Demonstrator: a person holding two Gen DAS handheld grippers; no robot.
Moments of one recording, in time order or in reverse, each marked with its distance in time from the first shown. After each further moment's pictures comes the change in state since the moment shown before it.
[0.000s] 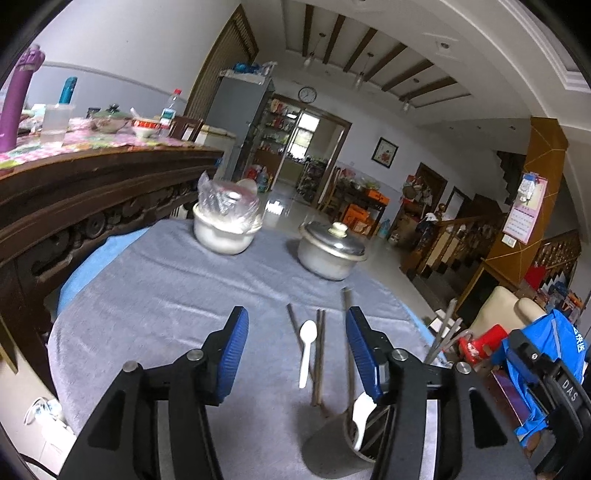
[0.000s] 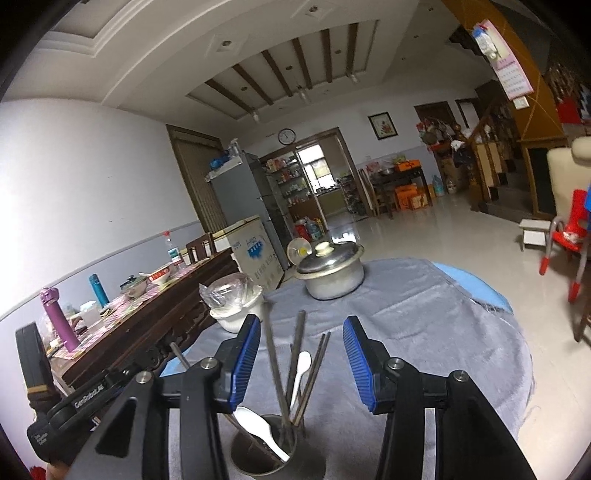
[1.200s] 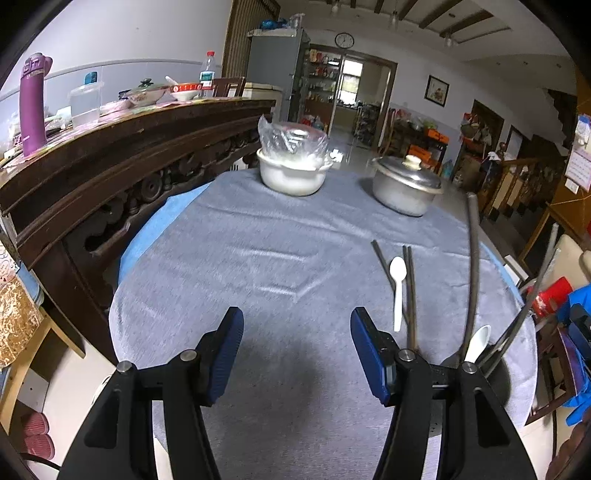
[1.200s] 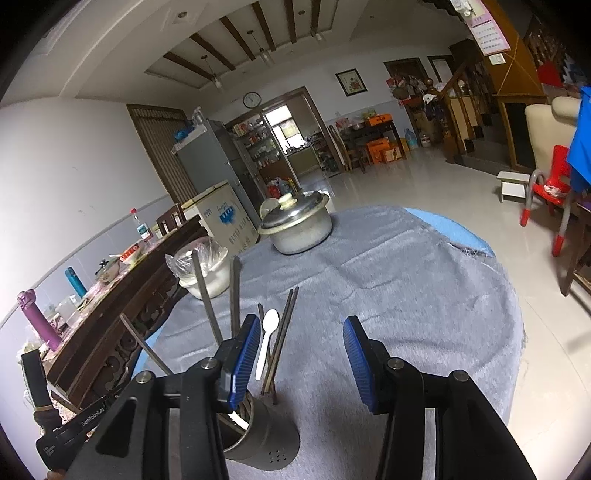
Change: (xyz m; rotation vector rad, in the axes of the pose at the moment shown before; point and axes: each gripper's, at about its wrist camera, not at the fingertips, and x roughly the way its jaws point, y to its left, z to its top) left arm 0.029 0.031 -0.024 0.090 0.220 0.297; right arm 0.029 -0.031 -0.024 0.093 0.184 -0.091
